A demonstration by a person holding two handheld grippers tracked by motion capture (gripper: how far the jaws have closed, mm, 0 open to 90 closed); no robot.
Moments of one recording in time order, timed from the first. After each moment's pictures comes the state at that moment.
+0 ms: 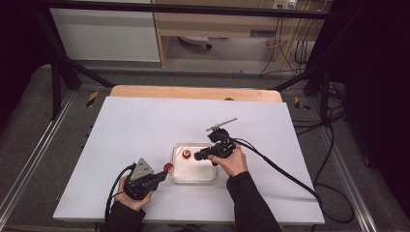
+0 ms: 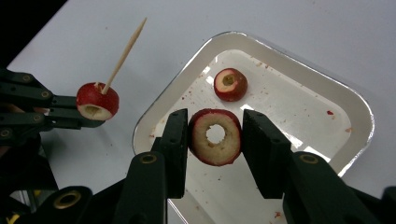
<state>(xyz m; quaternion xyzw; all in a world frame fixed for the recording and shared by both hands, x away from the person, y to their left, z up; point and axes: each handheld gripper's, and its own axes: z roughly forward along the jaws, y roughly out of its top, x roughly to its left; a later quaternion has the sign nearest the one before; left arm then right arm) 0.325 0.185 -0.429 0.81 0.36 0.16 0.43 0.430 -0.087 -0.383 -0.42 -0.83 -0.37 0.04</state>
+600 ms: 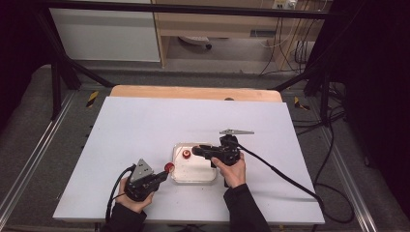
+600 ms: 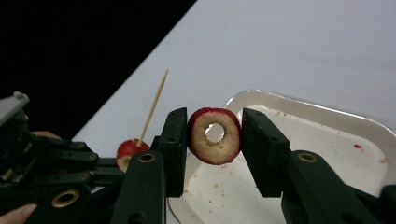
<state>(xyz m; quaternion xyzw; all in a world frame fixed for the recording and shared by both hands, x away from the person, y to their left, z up) 0.320 0.182 -0.427 0.80 0.38 0.16 0.44 0.409 -0.103 -0.397 -0.45 -0.71 -0.54 0.04</state>
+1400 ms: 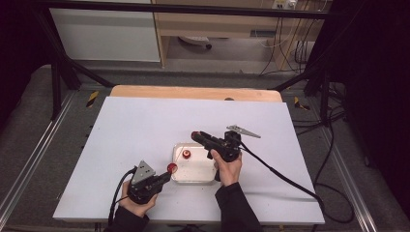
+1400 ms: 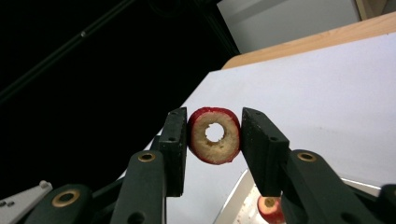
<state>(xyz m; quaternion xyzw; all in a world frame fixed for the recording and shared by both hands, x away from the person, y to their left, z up) 0.312 0.171 -0.426 0.78 0.40 0.16 0.46 0.410 -0.100 -0.389 -0.46 -0.61 -0.65 0.00</state>
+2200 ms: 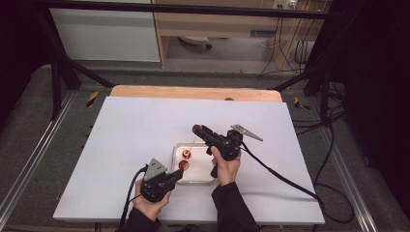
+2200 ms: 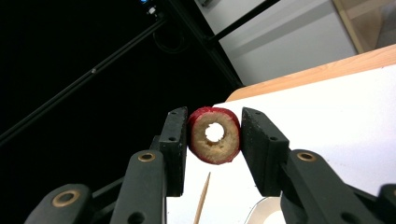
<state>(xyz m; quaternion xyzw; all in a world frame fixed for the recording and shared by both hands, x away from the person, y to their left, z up) 0.316 0.137 -0.419 0.75 0.42 0.14 0.48 0.410 -0.099 -0.386 -0.46 -0.55 -0.69 -0.02</state>
